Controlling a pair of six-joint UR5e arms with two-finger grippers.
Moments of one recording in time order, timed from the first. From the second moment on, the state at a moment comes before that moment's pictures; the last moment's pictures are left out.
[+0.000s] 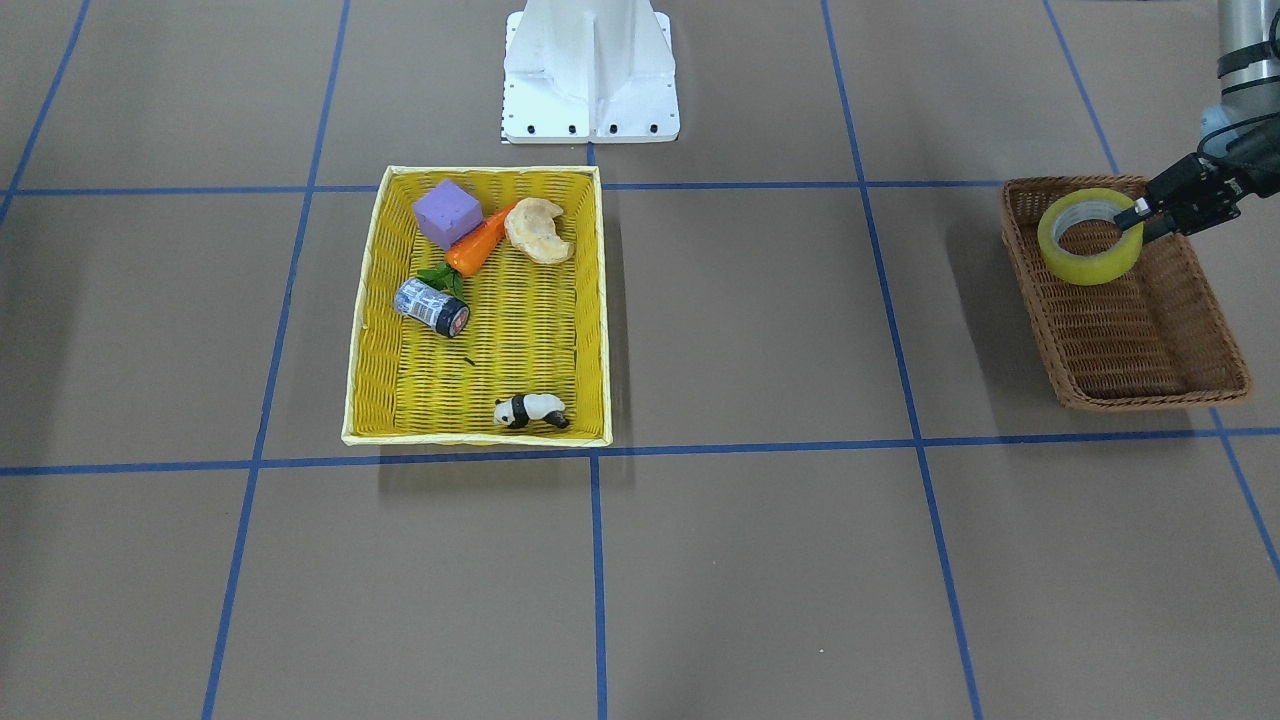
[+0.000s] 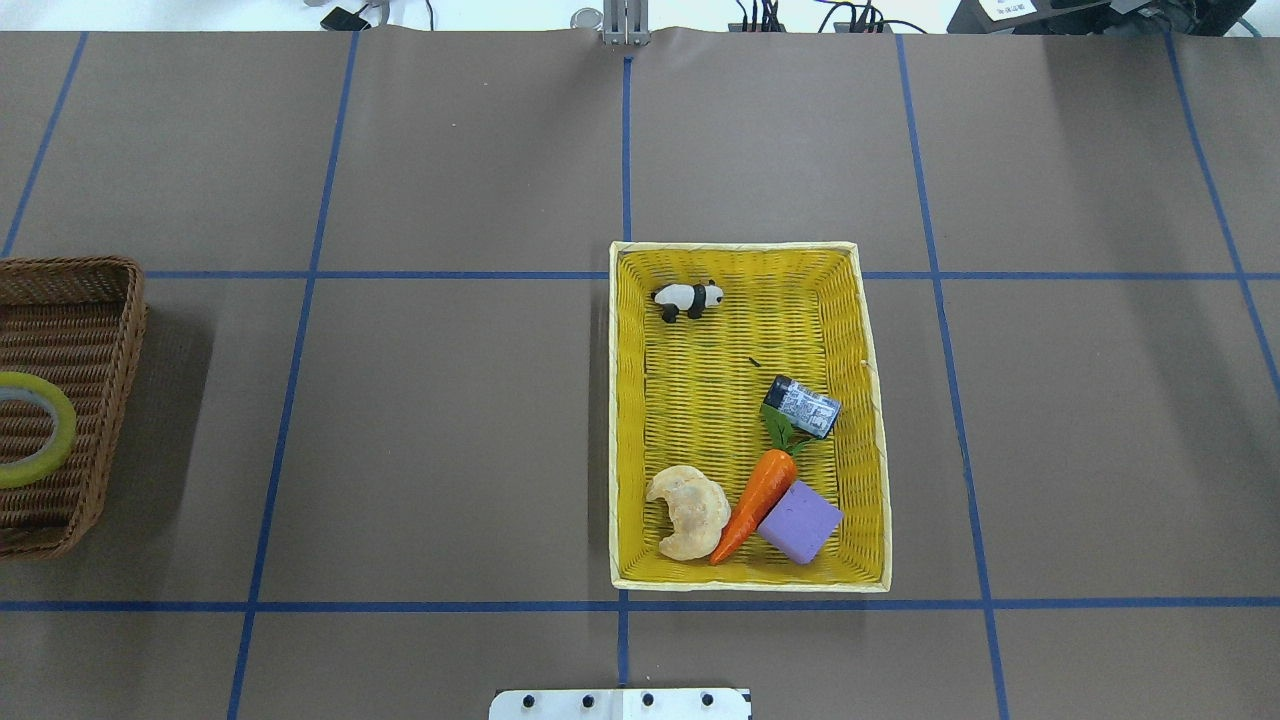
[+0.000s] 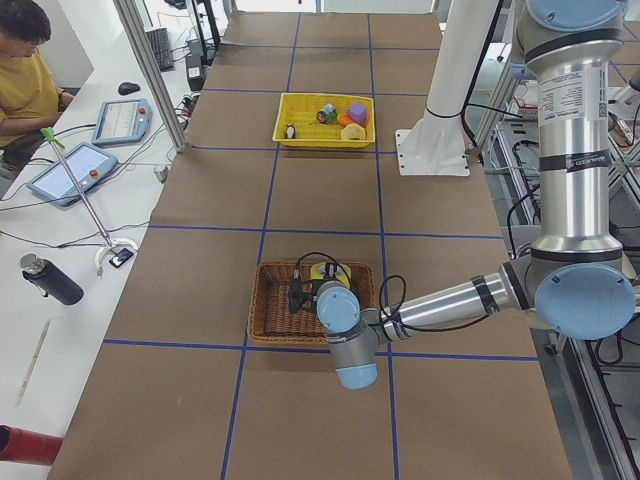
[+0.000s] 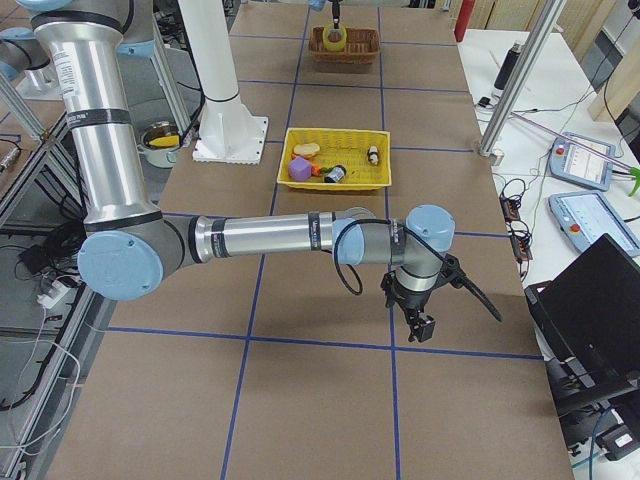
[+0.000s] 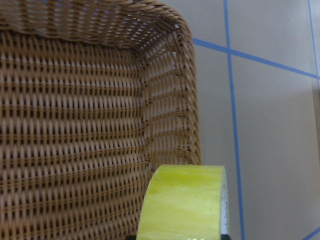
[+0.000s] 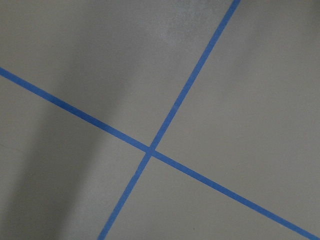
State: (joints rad) left arm -1.26 -1.45 -1.23 -3.25 -2.71 -1.20; right arm 1.55 -1.39 1.50 -1.64 2.21 -0.46
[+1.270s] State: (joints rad) left arm -1.36 -1.53 -1.11 -3.37 -2.64 -1.16; right arm 1.55 -1.41 1.50 -1.64 2.23 -0.45
